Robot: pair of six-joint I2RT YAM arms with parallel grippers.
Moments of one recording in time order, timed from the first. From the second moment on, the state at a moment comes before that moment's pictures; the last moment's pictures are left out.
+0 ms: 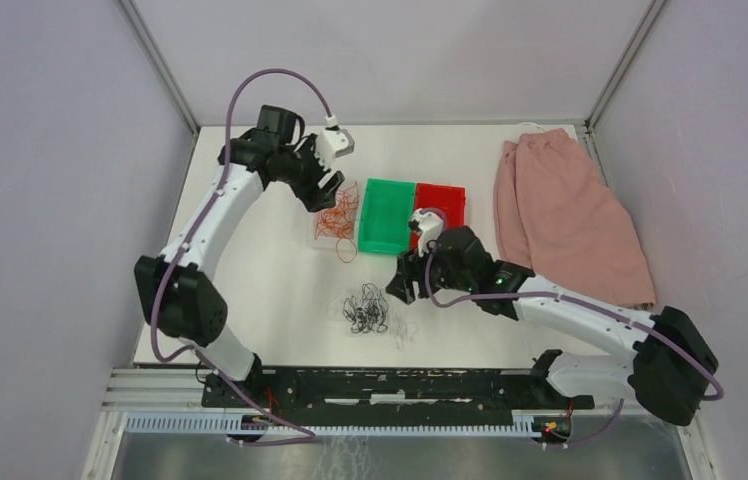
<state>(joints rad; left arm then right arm) -0.30 1.68 1.60 -0.84 0.41 0.66 0.84 1.15 0.71 -0.07 -0.14 0.41</state>
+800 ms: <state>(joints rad) -0.23 1.37 1.40 -1.14 0.61 0.82 0.98 1.33 0.67 -0.17 -0.14 0.46</state>
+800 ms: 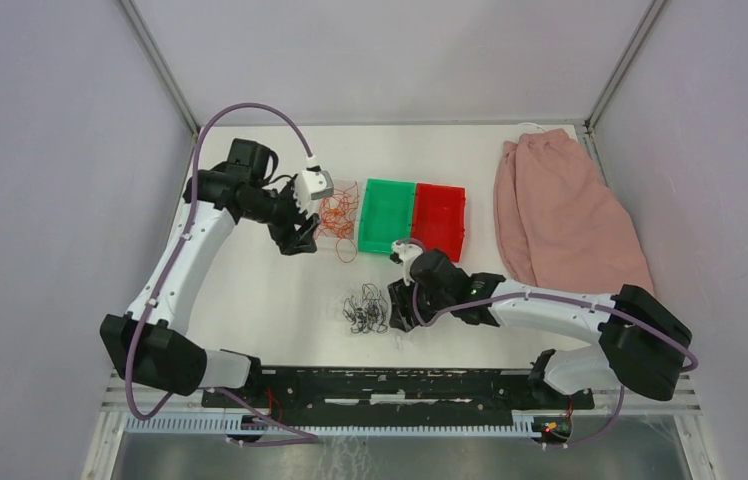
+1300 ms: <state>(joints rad) -0.23 1.30 1.37 -1.14 0.60 0.83 0.98 1.41 0.76 -0.13 -0.12 0.47</state>
